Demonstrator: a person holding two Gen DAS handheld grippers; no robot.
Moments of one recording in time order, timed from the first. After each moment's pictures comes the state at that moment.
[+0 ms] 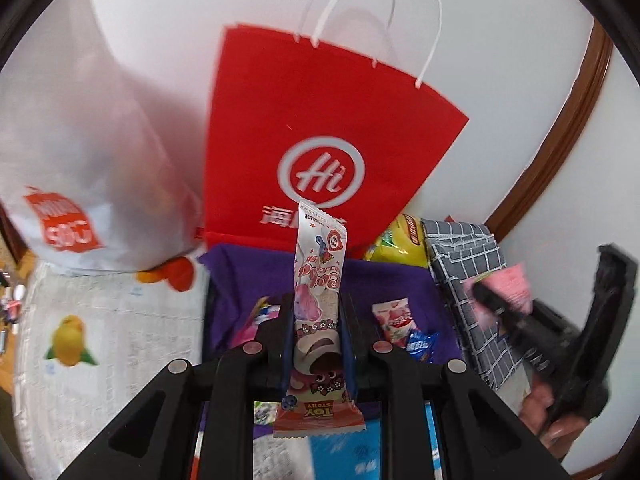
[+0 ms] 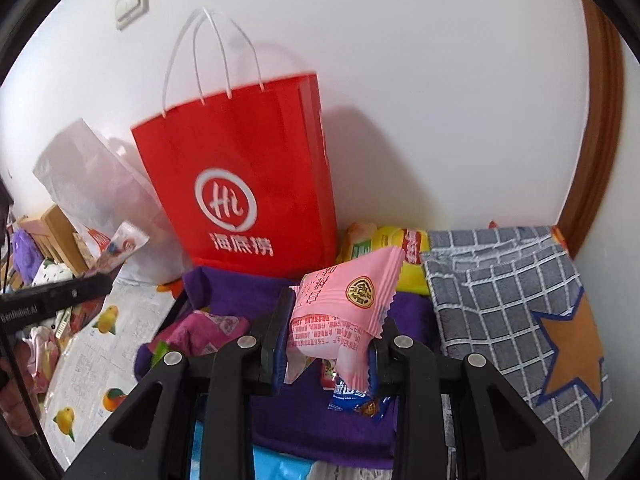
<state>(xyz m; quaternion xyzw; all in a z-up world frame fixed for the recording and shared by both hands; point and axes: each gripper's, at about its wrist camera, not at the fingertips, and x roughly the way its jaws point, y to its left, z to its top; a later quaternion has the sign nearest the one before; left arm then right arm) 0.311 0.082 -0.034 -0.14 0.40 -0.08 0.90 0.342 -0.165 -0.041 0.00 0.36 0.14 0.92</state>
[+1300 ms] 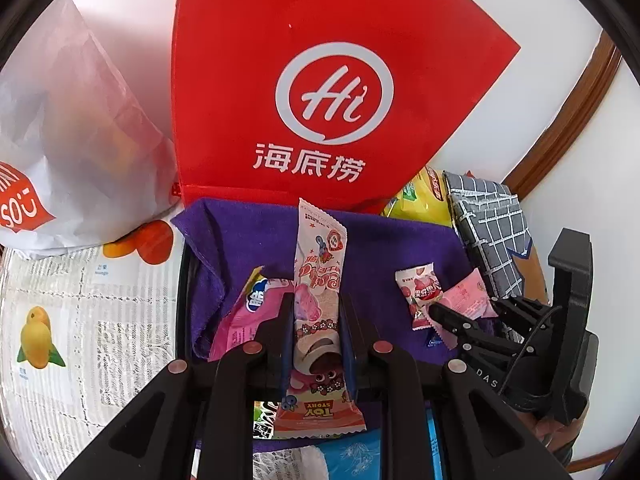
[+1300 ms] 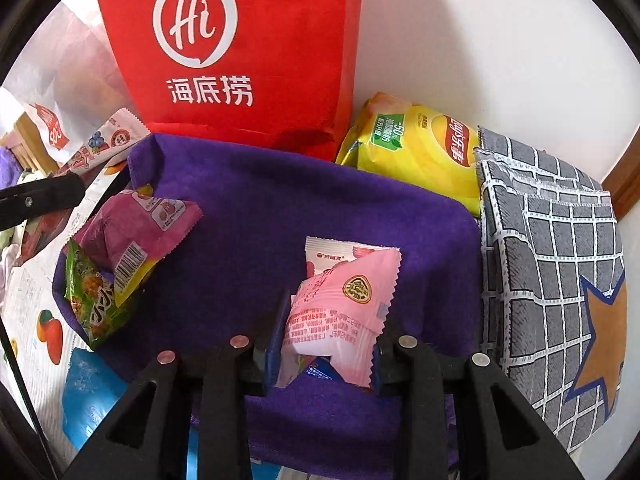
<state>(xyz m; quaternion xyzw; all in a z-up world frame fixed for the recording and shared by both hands) 0.342 0.073 -0.091 -0.12 0.47 -0.09 0.87 0.379 -0.136 -0.138 -0.10 0.50 0.14 0.85</state>
